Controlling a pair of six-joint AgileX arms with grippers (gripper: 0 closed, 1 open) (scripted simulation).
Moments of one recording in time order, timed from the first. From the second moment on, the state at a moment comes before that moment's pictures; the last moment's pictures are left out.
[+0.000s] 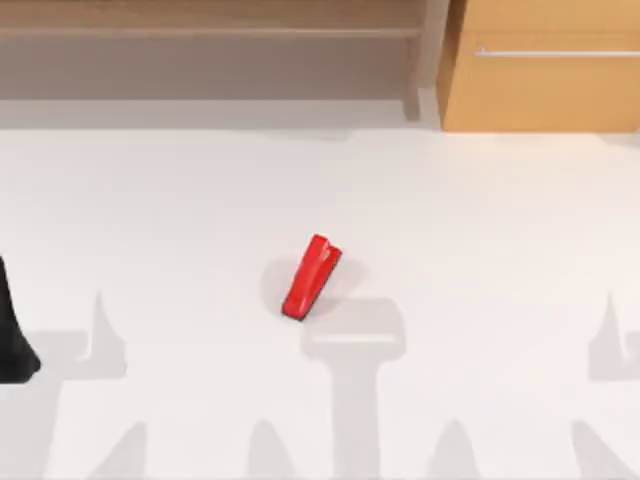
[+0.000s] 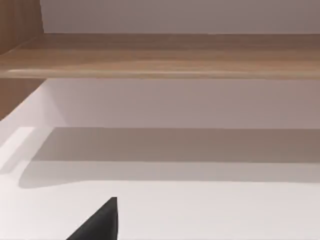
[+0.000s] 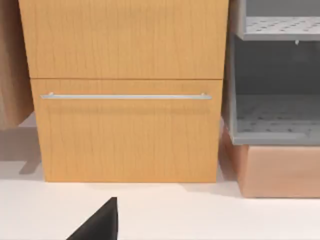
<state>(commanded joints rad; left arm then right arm) 0.00 0.00 0.00 0.00 0.00 0.00 0.00 0.00 0.00 0.00 0.00 0.00</state>
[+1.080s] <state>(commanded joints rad) 0.00 0.00 0.00 0.00 0.00 0.00 0.08 1.05 0.46 0.61 0.11 -0.75</state>
